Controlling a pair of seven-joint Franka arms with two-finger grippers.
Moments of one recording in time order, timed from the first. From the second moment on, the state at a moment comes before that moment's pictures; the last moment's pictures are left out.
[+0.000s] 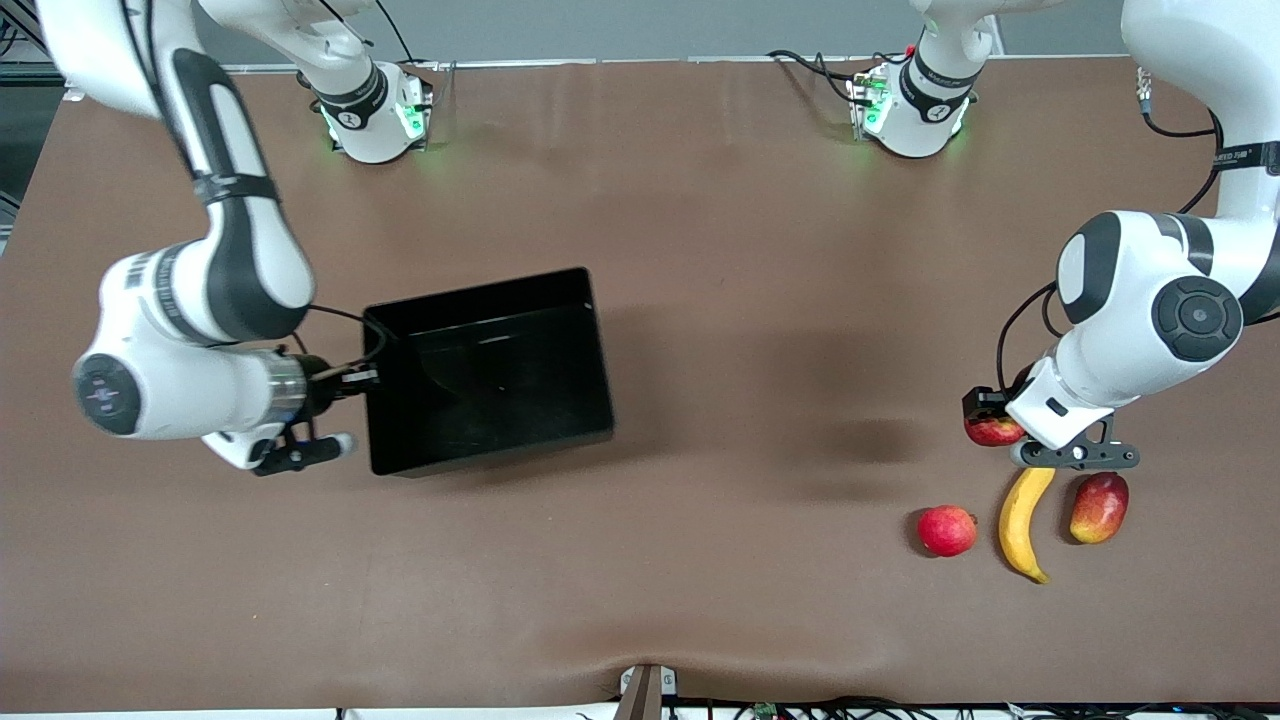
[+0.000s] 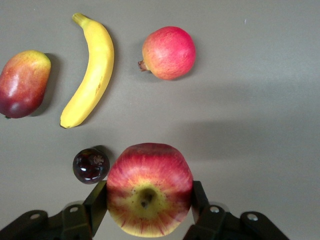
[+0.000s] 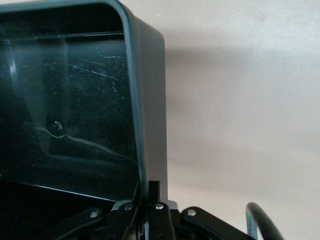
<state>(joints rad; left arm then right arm) 0.08 0.35 -0.20 -1.74 0.12 2.07 -0.12 0.21 0.48 -0.03 -1.50 0.27 1.69 -0.07</state>
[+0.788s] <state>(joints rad) 0.08 0.34 -0.22 -1.75 0.12 2.03 -0.12 0.58 0.62 -0.03 -1.51 0.30 2.03 0.43</state>
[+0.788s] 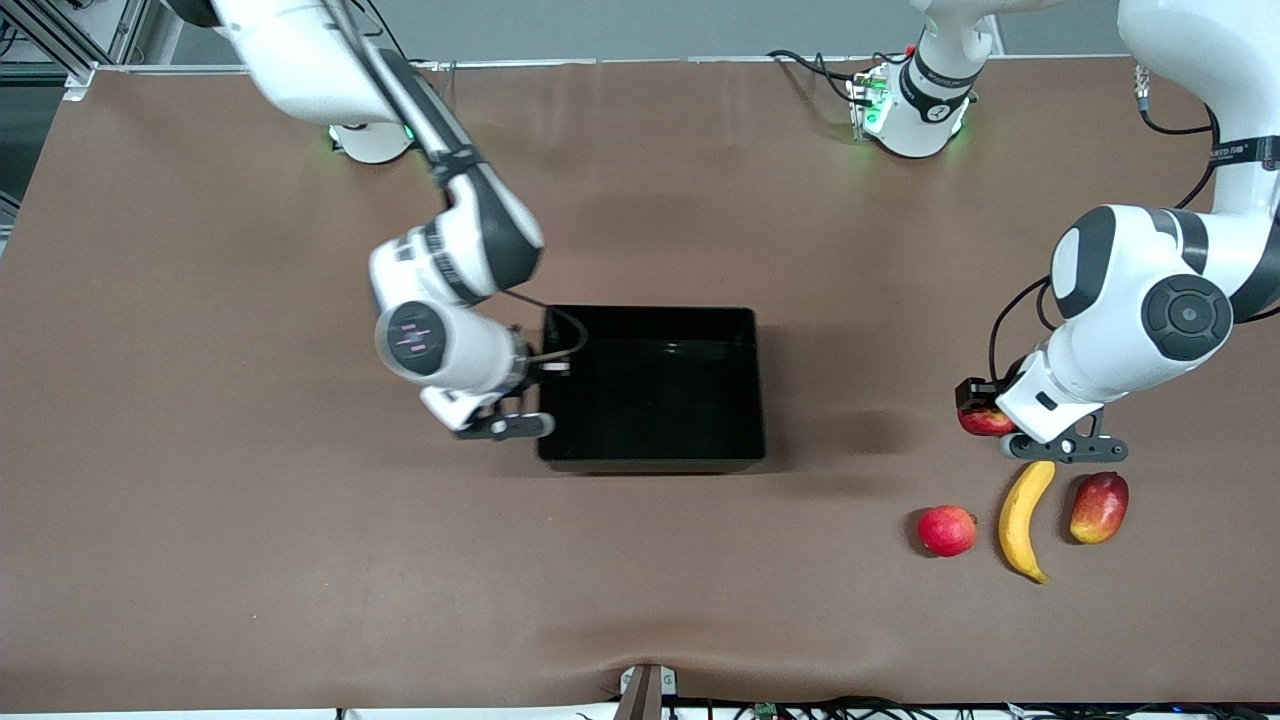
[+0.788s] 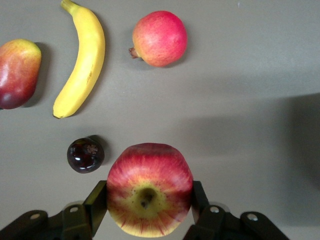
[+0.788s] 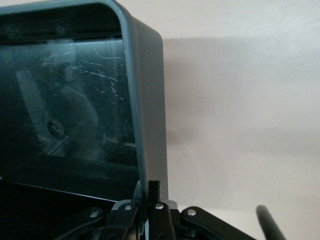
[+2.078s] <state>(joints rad) -0.04 0.36 -0.26 -1.76 0.12 2.04 -0.37 0.58 0.64 -0.19 -1.08 0.34 1.59 0.49</state>
